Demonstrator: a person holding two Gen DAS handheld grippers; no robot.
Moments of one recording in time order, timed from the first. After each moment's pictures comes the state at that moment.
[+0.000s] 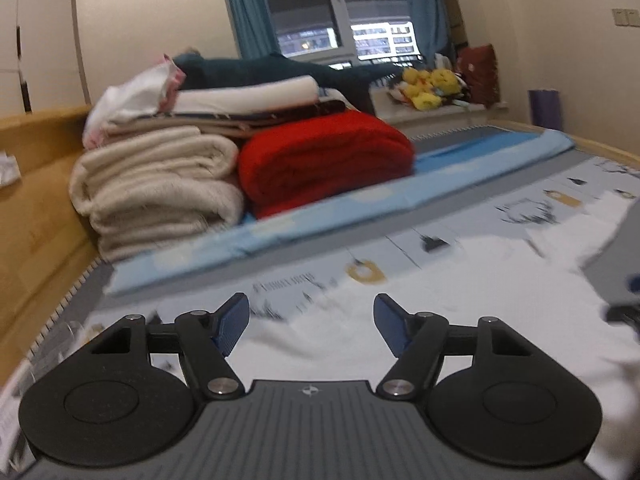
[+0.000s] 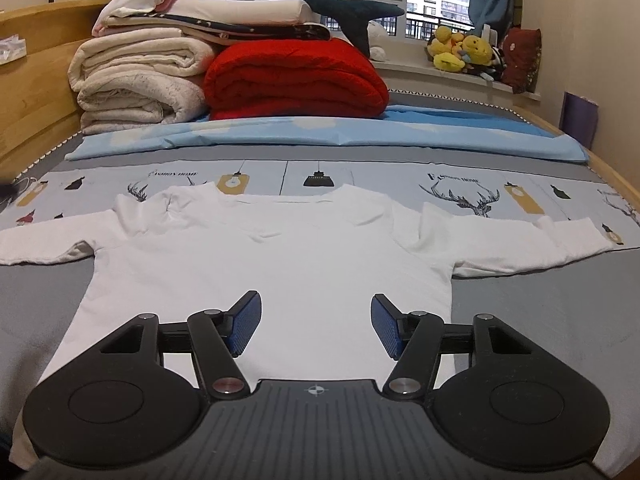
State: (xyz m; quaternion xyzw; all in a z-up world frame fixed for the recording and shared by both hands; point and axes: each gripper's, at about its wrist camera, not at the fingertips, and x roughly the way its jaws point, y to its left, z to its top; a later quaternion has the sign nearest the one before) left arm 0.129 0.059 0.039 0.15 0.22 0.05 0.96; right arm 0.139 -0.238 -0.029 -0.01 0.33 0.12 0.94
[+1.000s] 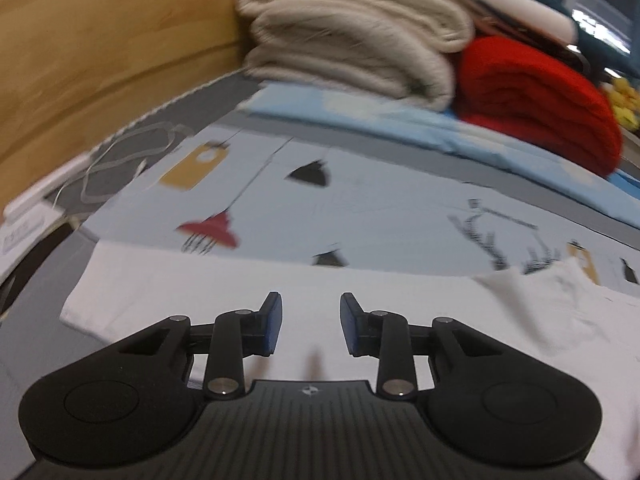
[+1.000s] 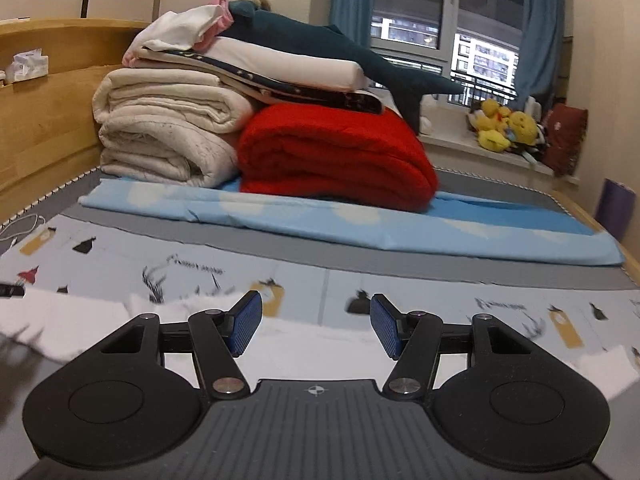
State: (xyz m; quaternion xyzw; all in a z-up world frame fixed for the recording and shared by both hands) left arm 0.204 0.331 -0.031 -0.11 0.37 0.26 0.89; right arm 0.261 -0.146 0.045 -0.05 0.25 0.16 0.95
